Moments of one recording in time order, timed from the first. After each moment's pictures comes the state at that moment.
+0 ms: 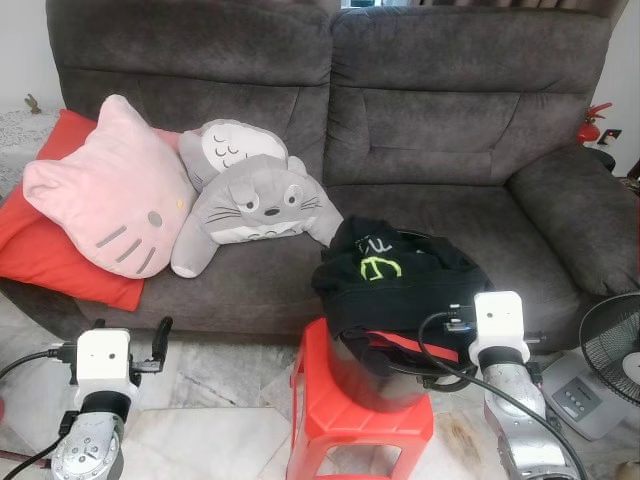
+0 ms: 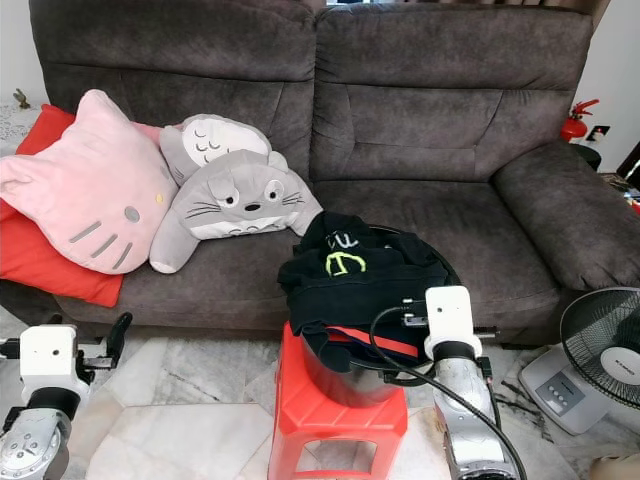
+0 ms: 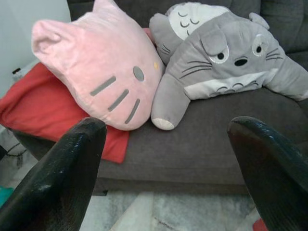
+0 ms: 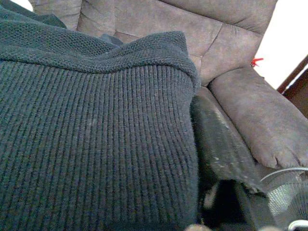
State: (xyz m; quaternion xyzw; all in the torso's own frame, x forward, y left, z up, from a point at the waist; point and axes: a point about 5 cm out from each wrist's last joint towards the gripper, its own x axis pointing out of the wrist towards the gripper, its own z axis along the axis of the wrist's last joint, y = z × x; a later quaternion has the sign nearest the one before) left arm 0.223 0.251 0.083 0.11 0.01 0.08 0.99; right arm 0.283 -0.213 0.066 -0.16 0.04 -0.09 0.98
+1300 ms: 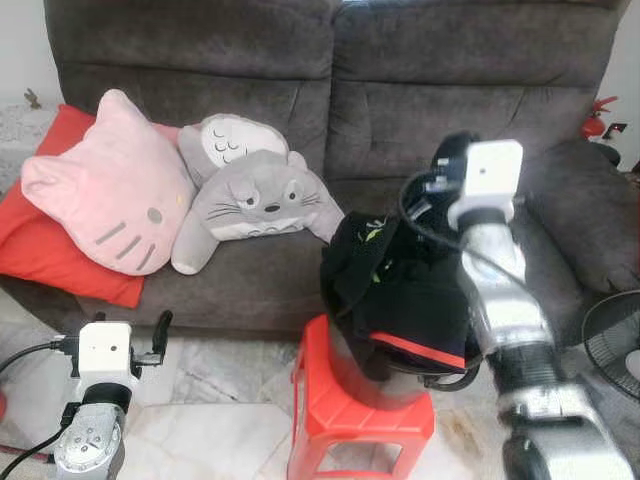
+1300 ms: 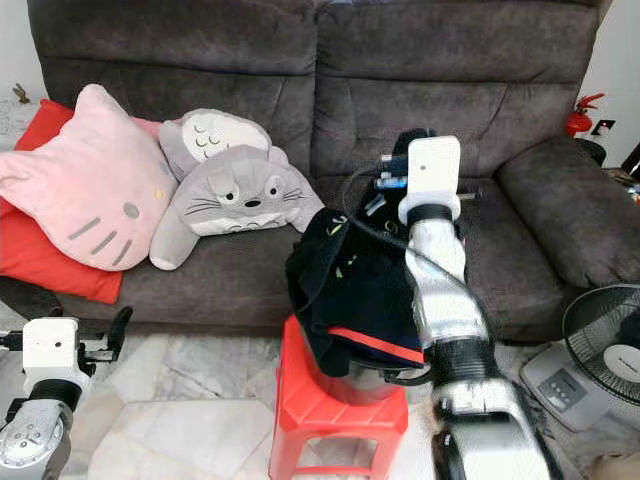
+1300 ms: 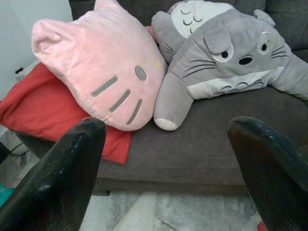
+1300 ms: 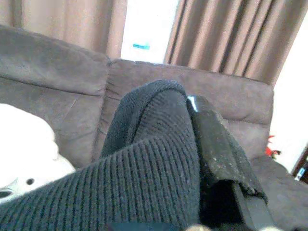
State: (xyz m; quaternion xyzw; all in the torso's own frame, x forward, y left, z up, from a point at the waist) left arm 0.232 0.252 0.085 0.11 0.00 0.08 0.99; right arm 0.375 -0.174 0.219 -0.12 -0.15 -0.08 0.98
